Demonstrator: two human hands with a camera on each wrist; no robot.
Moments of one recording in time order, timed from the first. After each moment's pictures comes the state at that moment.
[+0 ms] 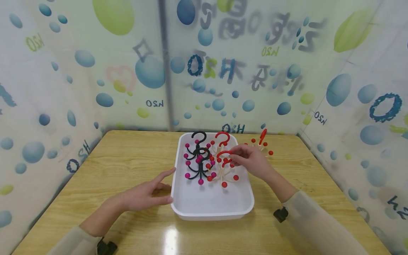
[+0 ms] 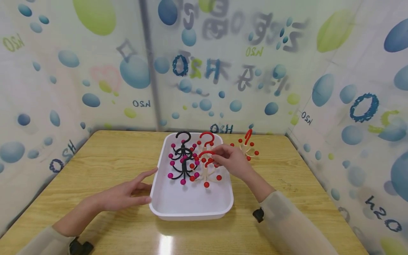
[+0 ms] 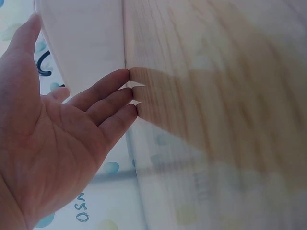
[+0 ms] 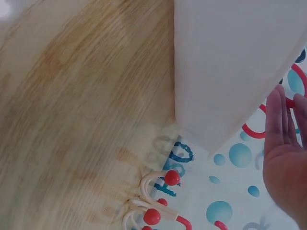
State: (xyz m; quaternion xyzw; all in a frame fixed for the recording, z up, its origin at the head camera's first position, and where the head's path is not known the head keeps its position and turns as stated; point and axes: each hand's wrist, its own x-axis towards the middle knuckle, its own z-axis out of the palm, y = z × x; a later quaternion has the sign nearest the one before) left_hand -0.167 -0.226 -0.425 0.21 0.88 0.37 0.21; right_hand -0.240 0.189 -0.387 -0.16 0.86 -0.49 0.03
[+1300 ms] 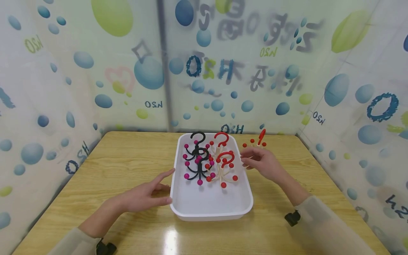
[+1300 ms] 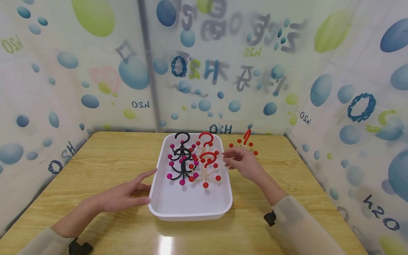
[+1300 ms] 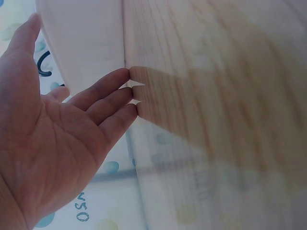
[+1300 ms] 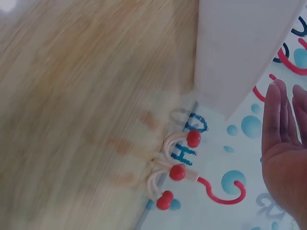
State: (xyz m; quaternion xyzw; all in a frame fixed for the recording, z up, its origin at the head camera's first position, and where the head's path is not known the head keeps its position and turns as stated) left_hand -0.166 -0.226 -0.425 0.21 0.88 0.37 0.21; right_hand -0.236 0.232 -0.392 -0.14 0.87 -0.47 0.03
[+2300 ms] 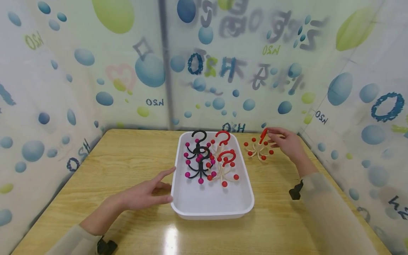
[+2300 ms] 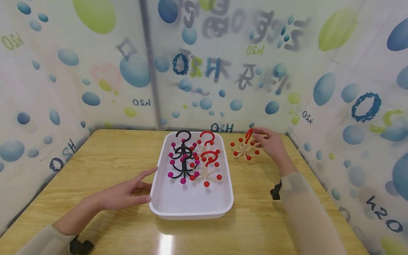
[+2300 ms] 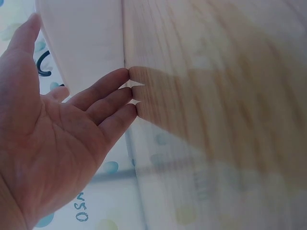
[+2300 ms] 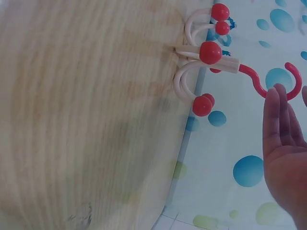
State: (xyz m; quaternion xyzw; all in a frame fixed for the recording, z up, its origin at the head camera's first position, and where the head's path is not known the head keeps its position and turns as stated) left_hand -0.168 -0.226 -0.426 0.21 0.87 0.38 0.22; right_hand -0.306 0.313 -0.381 -0.05 0.88 -0.47 -0.05
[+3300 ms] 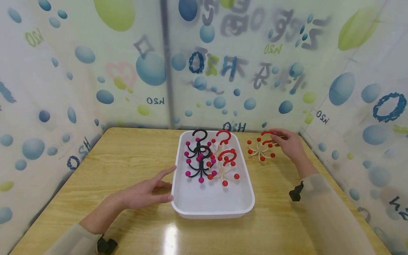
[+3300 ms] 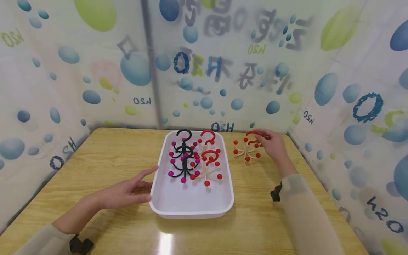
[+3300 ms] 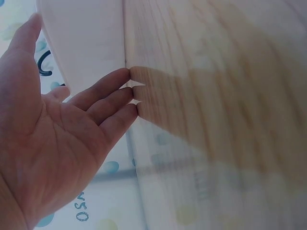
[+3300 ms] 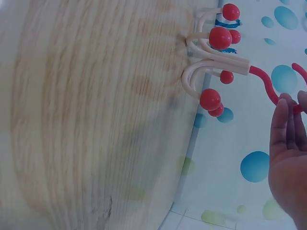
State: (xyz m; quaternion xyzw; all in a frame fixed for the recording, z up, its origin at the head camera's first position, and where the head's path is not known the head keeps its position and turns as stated) left_hand -0.167 -0.227 -0.425 0.21 0.87 0.38 0.22; right_hand -0.307 0.317 -0.392 -0.03 0.90 -0.43 -0.09
